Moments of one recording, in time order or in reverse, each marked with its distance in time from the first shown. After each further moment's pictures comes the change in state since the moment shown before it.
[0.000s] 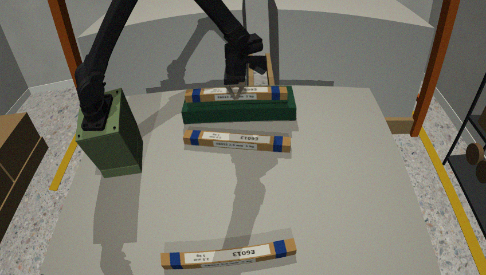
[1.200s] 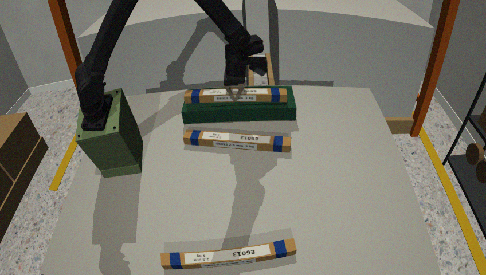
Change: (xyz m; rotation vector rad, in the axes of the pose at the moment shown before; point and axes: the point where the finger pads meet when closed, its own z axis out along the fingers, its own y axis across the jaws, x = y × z) arm 0.002 -0.007 0.001 0.012 0.018 -0.002
